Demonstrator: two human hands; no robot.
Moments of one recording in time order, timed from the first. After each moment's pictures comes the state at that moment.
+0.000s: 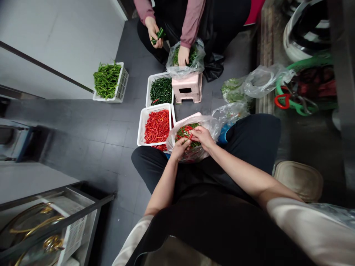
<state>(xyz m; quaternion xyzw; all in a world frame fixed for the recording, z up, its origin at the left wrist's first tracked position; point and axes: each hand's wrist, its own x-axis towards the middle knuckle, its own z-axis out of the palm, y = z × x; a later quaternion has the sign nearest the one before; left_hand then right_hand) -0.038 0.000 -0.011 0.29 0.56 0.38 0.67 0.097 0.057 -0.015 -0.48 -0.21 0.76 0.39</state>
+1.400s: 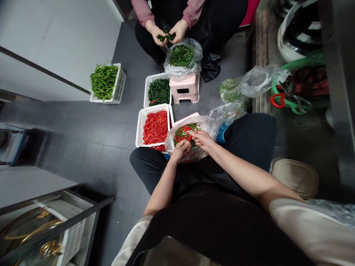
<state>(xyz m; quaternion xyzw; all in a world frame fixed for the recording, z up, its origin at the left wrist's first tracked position) -0.032 -0.007 -0.011 0.32 0.48 0.39 0.71 0.102 0.052 -0.010 -0.49 -0.16 0.80 0.30</state>
